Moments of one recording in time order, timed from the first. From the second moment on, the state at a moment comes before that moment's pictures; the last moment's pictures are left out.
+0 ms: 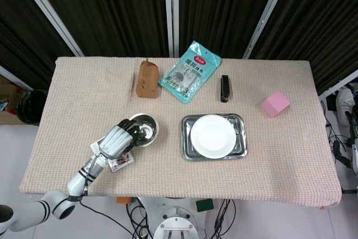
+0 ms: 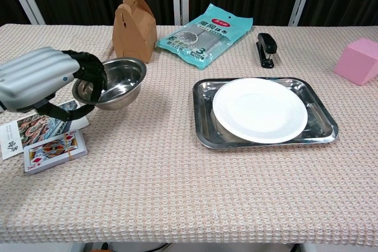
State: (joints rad) left arm -0.55 -1.68 0.00 -1.10 1.71 1.29 0.07; right arm 0.07 -1.07 0.15 -1.53 -1.40 1.50 0.07
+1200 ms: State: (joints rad) left arm -1.05 -2.02 -0.14 -0.85 1.74 1.01 0.04; right arm 0.02 -1.07 0.17 -1.43 -1.34 1.54 0.18
